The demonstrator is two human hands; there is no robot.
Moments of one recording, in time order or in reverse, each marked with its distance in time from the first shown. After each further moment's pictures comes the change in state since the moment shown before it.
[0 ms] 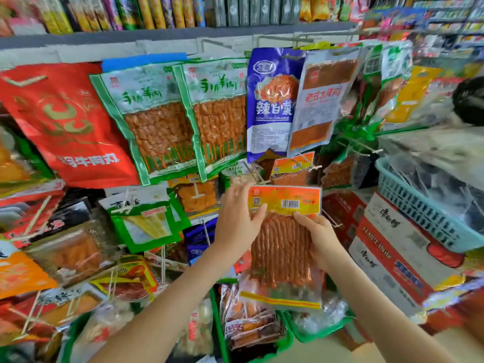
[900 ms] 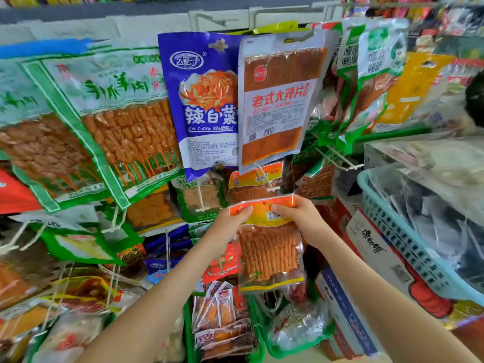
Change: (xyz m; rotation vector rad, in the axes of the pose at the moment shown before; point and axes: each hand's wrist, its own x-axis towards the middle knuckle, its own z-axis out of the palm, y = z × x) left_hand 0.105 0.014 0.148 -0.823 -0.344 -0.673; right_hand 0.153 -0.059 -0.103 -0.315 -0.185 -0.057
